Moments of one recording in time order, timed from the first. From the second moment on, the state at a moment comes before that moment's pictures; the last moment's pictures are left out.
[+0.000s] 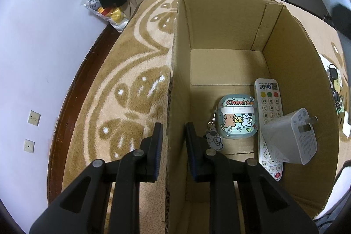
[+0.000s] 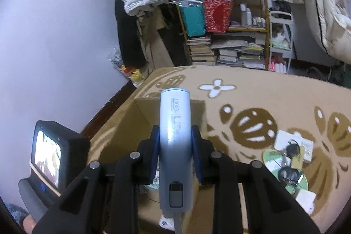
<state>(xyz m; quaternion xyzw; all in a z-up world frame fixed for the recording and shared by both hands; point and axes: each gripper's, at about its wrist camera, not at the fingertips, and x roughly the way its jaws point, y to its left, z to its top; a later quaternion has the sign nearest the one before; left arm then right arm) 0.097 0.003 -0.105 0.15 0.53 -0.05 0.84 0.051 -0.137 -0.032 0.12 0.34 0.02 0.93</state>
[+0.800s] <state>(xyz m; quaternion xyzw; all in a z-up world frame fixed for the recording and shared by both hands) 0.102 0.006 -0.108 0.13 0.54 -0.05 0.83 0.075 -0.127 -0.070 0.14 0.38 0.03 0.91</state>
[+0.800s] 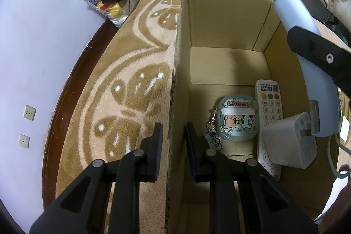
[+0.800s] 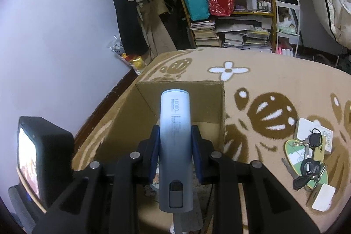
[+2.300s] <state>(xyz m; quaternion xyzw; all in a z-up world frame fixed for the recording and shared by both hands) 0.095 0.008 -0.105 0.13 0.54 -0.04 0.83 0.063 -0.213 -0.046 0.14 0.35 -0.10 0.92</state>
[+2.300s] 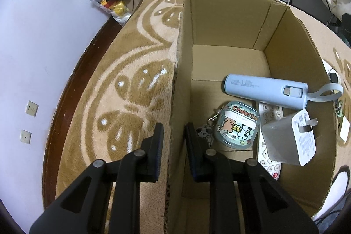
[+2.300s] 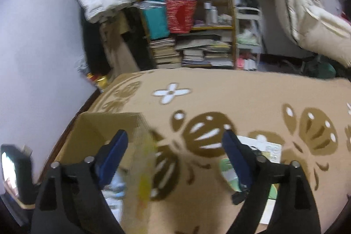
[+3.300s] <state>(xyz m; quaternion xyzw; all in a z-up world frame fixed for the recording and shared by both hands) 0.095 0.007 -0.106 0.14 0.54 -0.04 0.83 0.045 -0.350 -0.146 0.29 0.43 -0.20 0.83</state>
